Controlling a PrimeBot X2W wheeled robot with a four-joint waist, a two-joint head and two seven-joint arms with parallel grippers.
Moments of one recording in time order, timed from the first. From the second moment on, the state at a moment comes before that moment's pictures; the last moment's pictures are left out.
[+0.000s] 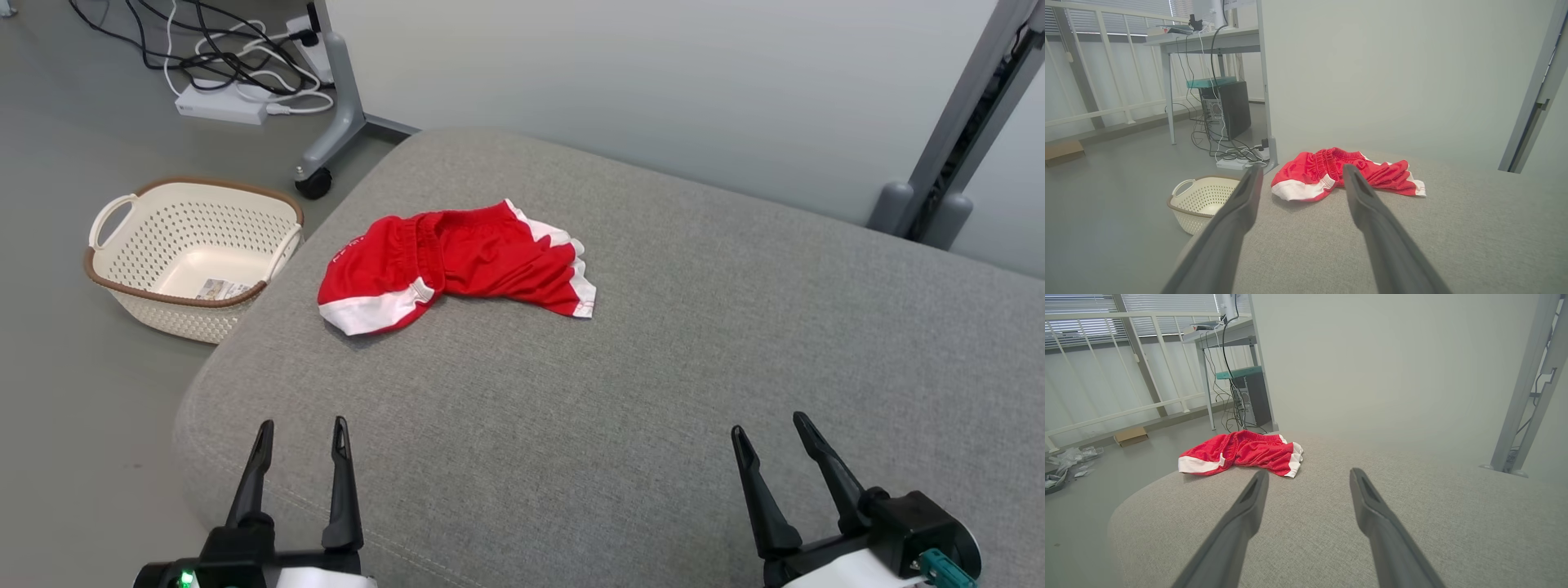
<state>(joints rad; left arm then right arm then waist) 0.11 0.05 -0.17 0.02 -0.13 0.18 -0.26 0.03 -0.07 0.22 0.14 0.21 0.13 -0.26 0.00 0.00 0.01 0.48</state>
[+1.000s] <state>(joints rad) -0.42 0.05 -0.11 0.26 -0.37 0.18 -0.26 -0.18 -0.28 0.27 0.08 0.19 0.13 -0.26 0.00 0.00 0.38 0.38</state>
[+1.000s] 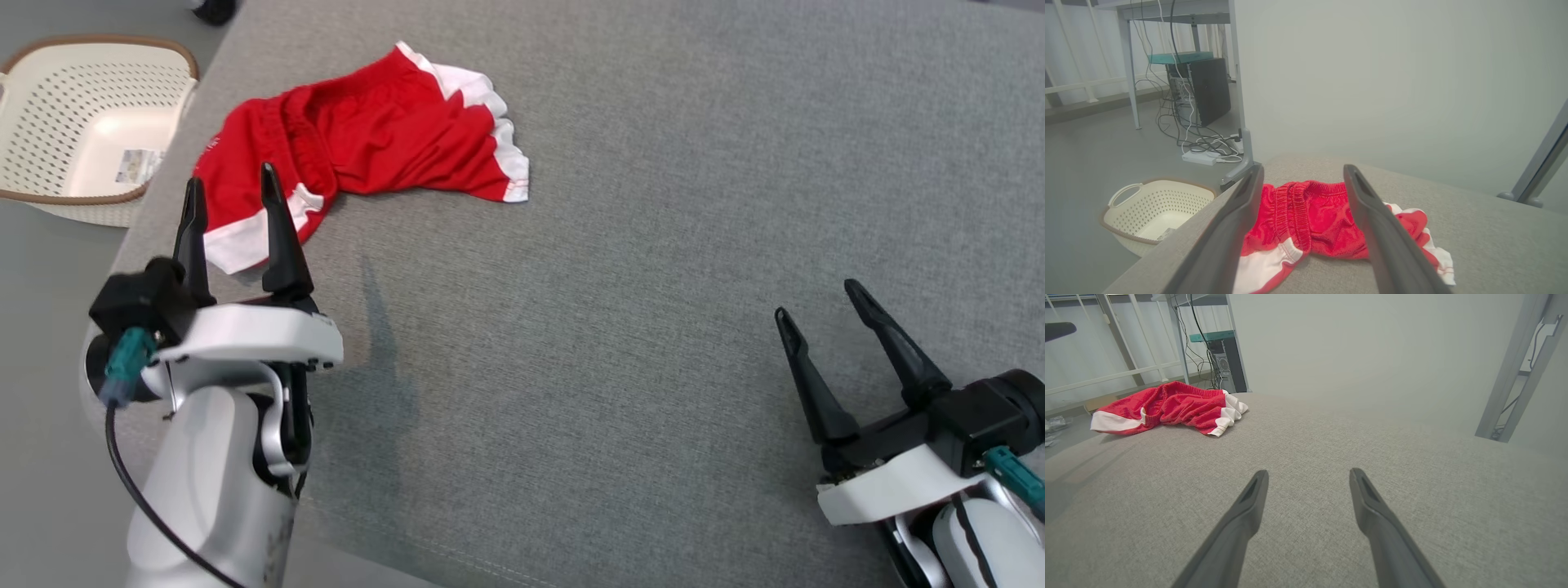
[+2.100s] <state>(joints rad) -1.04 0.14 -0.04 1.21 -0.56 -0.01 0.21 -0.27 -0.31 0.29 0.06 0.21 0.13 -0.27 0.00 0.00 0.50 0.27</state>
